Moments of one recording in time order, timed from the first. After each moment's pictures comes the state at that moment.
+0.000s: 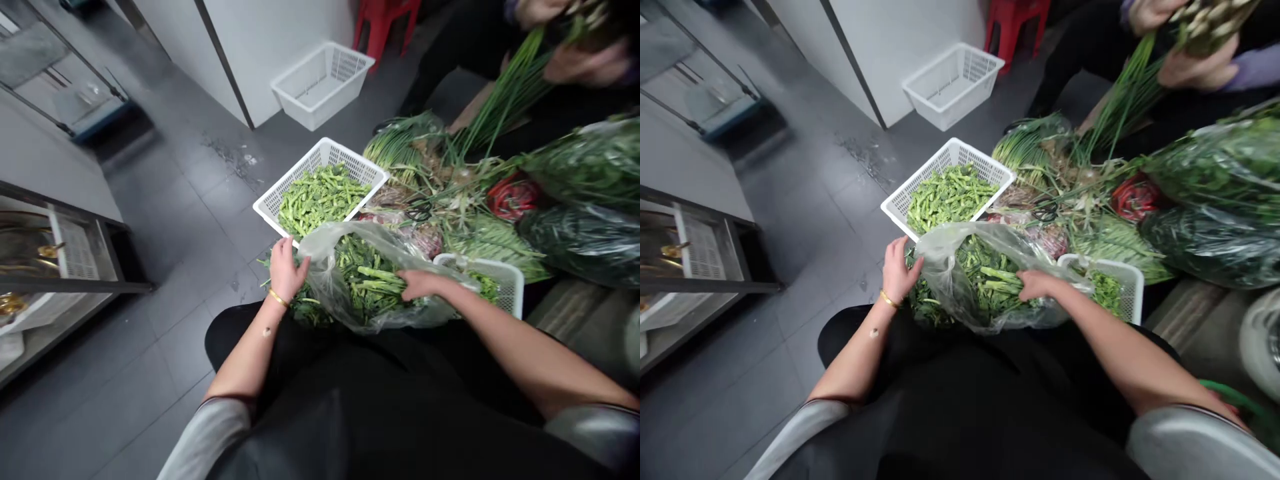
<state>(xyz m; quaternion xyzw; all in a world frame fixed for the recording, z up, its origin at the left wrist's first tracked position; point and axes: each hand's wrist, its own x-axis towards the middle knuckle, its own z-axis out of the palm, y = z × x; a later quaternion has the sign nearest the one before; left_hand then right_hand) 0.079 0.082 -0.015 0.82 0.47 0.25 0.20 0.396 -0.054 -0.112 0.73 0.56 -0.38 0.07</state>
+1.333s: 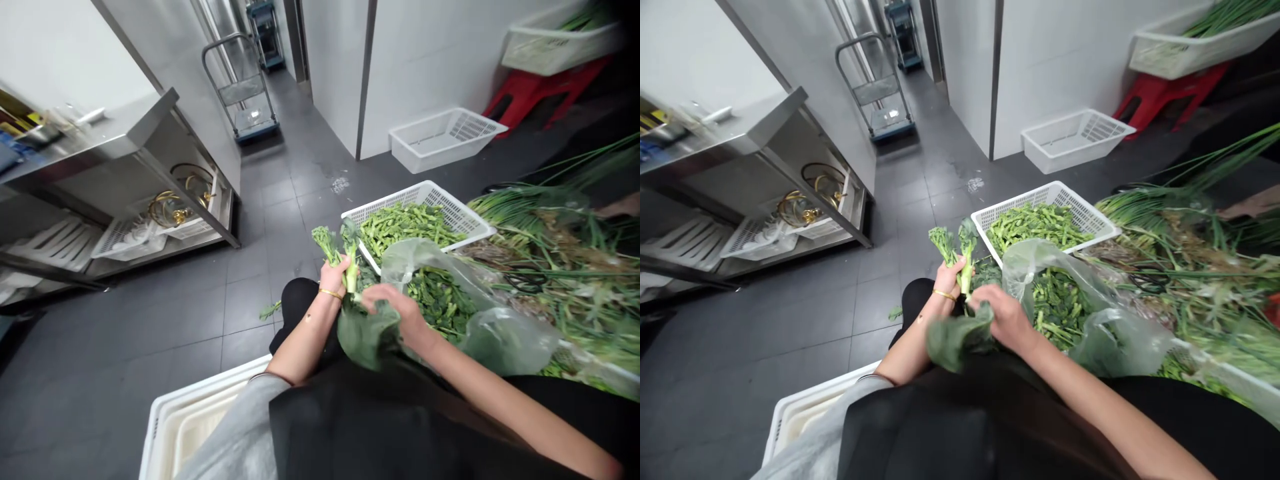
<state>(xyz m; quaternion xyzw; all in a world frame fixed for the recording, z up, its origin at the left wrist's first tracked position) -0.005 0.016 0.004 0.19 0.46 0.57 0.65 0.144 -0.054 0.040 0.56 0.70 -0.37 -0.25</state>
